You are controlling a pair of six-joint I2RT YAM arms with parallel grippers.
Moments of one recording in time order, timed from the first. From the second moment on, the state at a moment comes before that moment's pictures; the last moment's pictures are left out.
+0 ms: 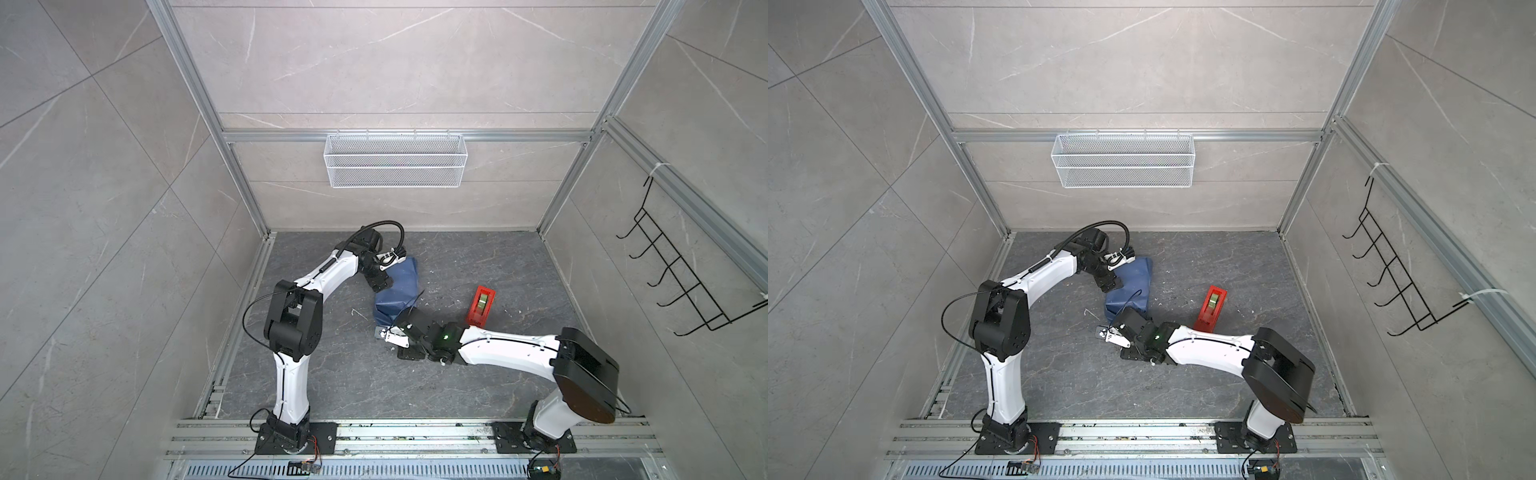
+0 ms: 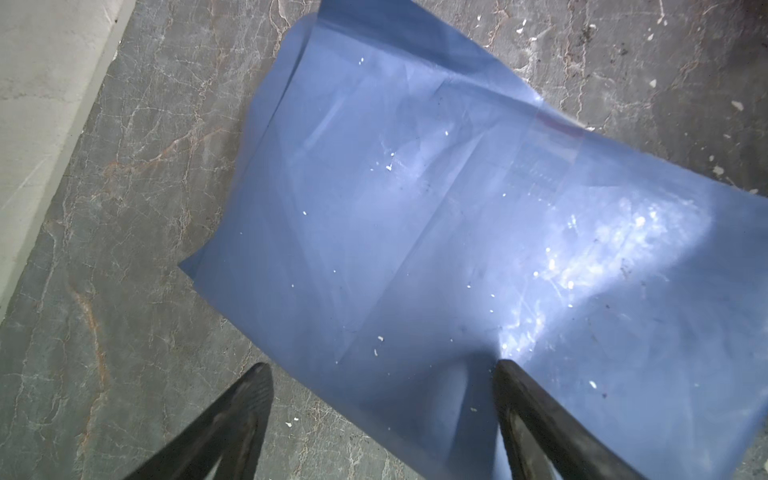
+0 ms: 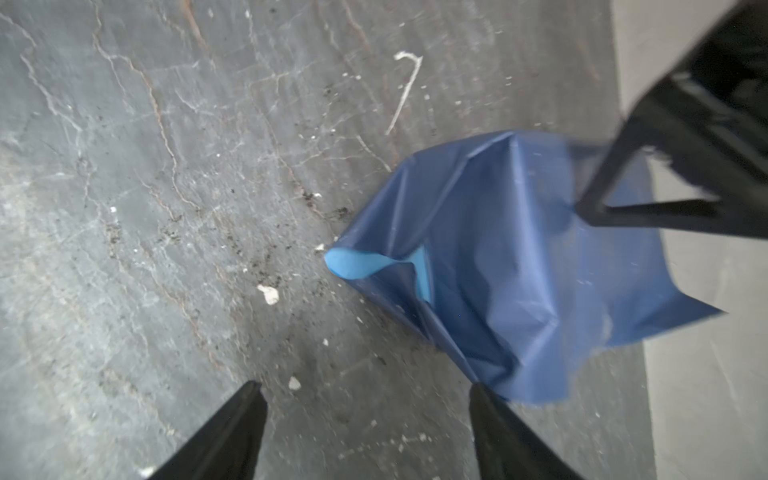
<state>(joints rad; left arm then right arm) -0.43 2.04 1.66 -0.70 0.23 0.73 1.02 1.68 1.03 -0.28 0.24 -0.60</state>
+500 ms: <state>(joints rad) -0.42 2.04 1.66 -0.69 0.24 0.74 0.96 1.88 1.11 -0.23 0.19 -0.76</state>
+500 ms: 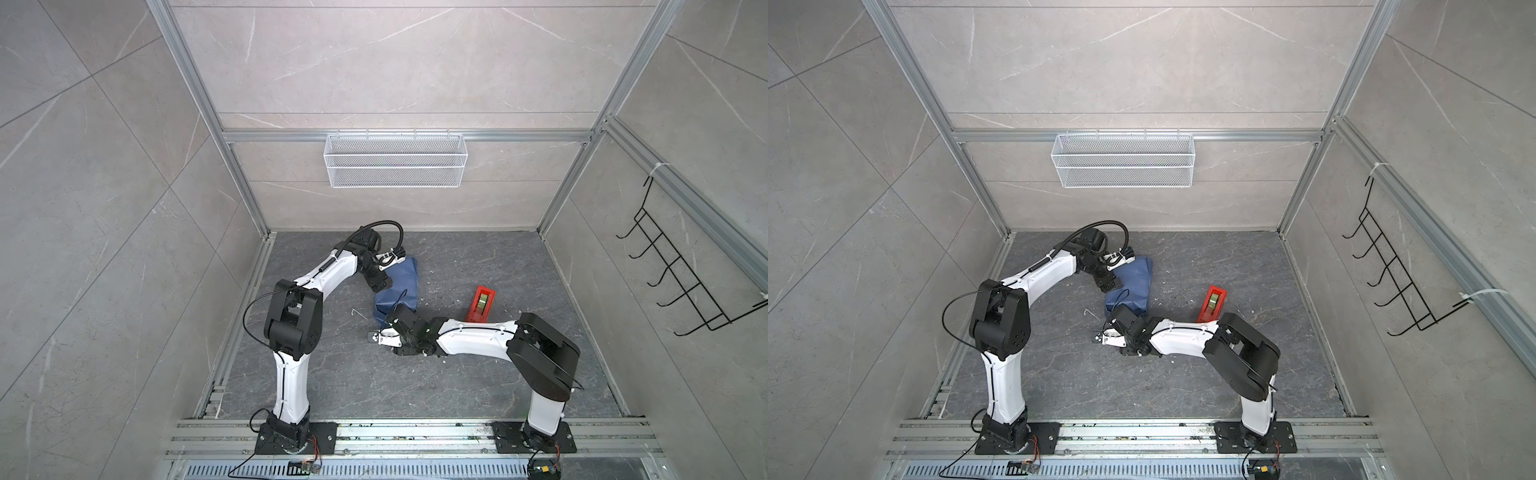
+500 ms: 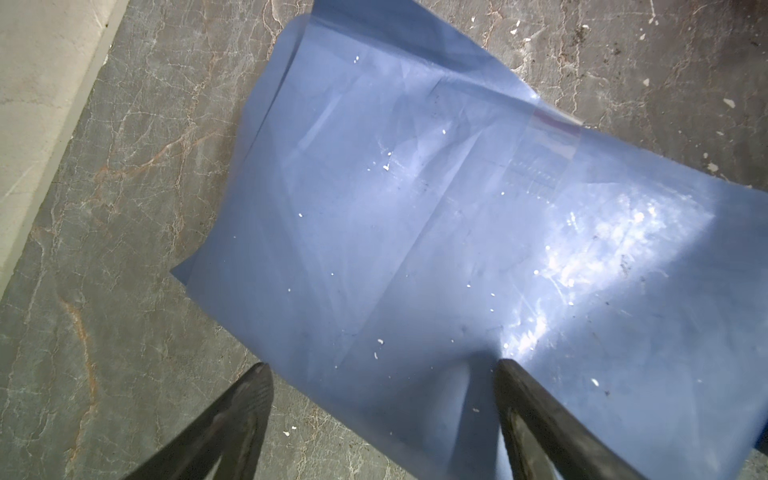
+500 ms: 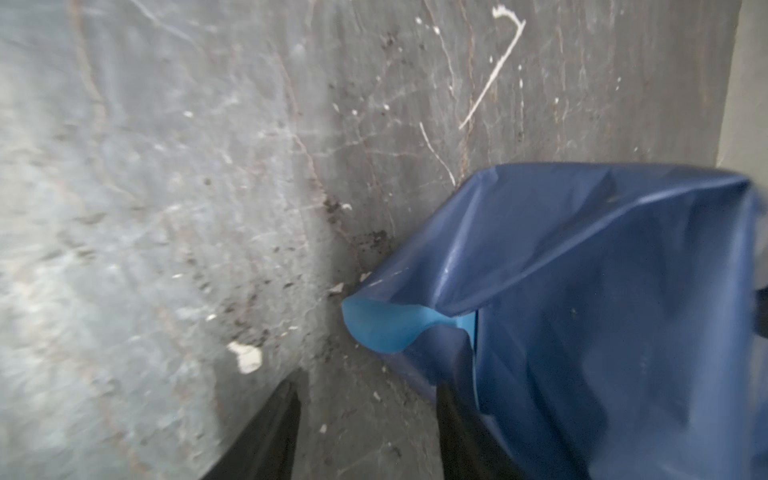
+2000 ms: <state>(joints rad) -0.16 1.70 1.11 -0.30 0.96 0.91 0.91 1.80 0.99 0.02 0.06 -0.51</state>
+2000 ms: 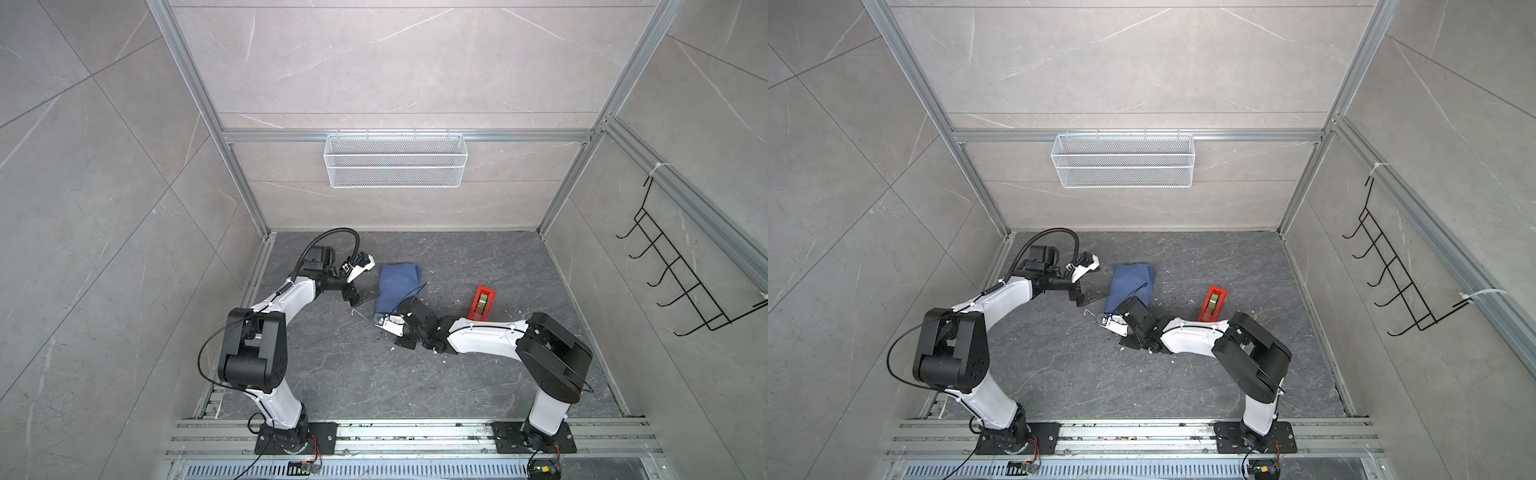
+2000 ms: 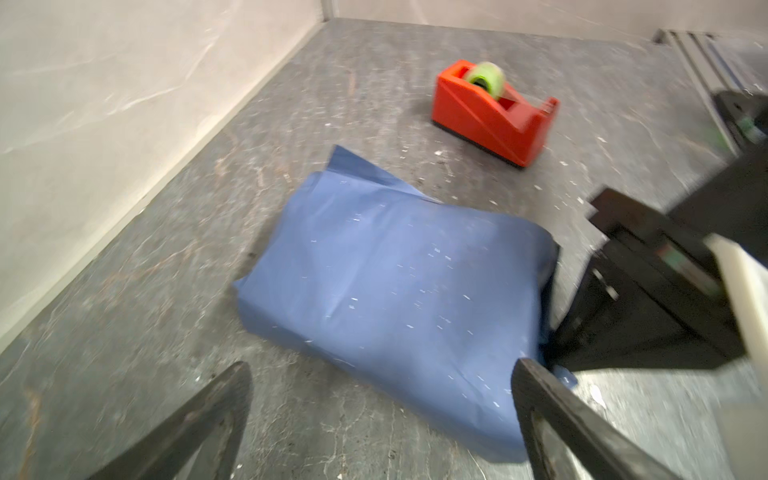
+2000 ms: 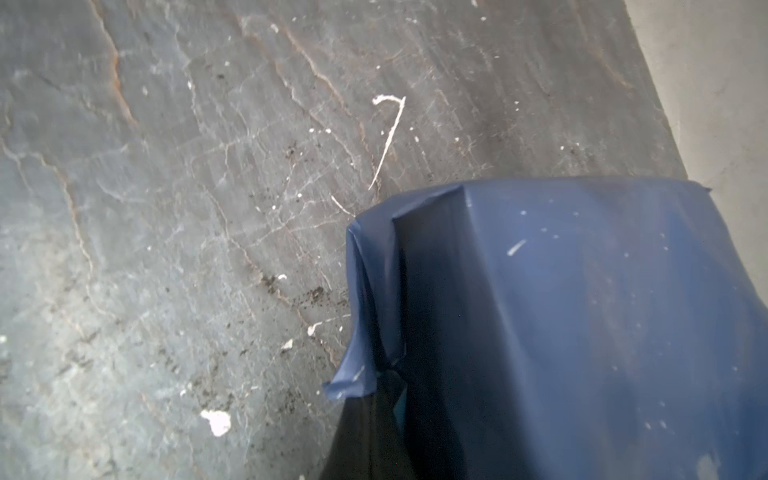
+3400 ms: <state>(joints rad) -0.29 1.75 0.68 0.30 0.86 1.61 0.89 1.85 0.87 0.34 -0.05 -0.23</state>
